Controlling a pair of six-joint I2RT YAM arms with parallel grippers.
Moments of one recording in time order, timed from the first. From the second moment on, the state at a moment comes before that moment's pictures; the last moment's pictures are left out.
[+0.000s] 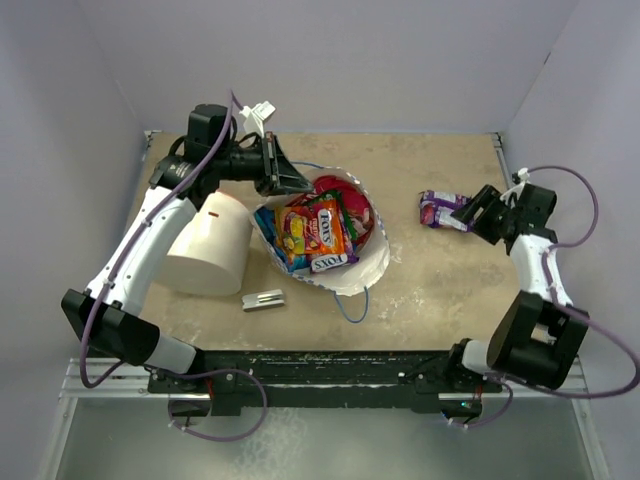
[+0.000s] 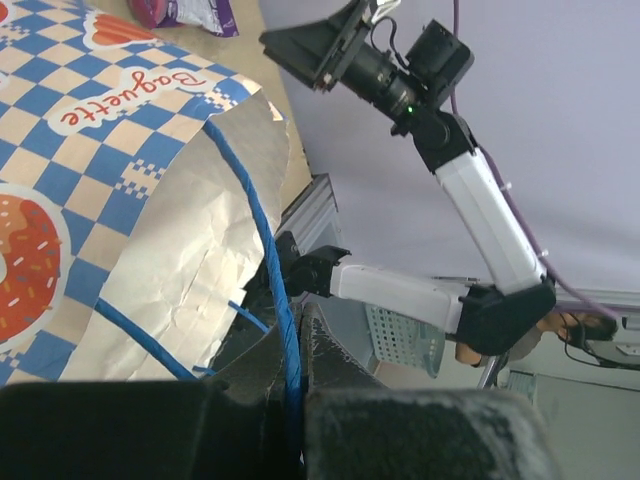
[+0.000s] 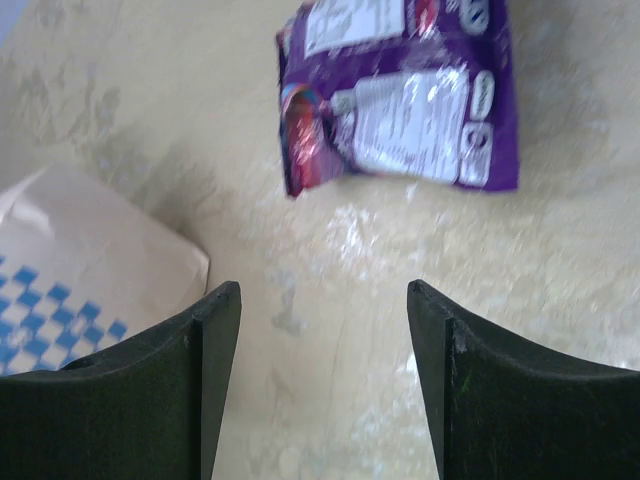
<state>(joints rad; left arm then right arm) -0.37 1.46 1.60 -0.64 0.84 -0.81 -0.39 1.39 0.92 -0.27 -0.44 0.37</state>
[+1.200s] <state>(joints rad) -0.40 1.37 1.54 -0.55 0.78 -0.89 0.93 1.28 1.36 -0.59 -0.02 0.50</state>
